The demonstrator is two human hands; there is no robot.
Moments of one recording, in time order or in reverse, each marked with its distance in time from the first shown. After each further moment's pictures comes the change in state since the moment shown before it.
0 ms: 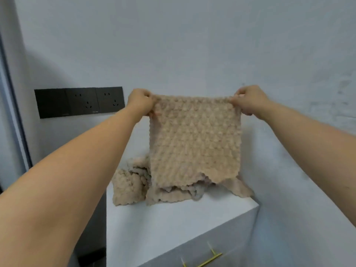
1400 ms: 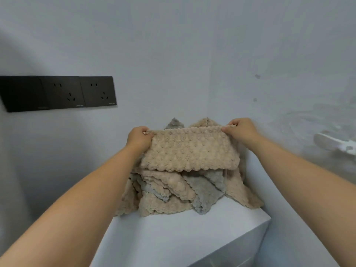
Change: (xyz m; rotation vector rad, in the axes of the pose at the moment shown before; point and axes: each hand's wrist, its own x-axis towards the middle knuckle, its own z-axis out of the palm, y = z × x) left_hand 0.013 -0.123 0.071 0.098 0.010 -0.117; right_hand 0.033 0.092 0.094 0.064 0.008 0.120
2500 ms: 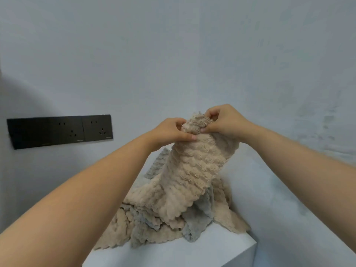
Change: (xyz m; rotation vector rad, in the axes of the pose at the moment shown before) left_hand -0.046 0.172 -0.035 -0.193 -0.543 0.365; right_hand -0.053 -0.141 -0.083 -0.070 -0.185 -0.381
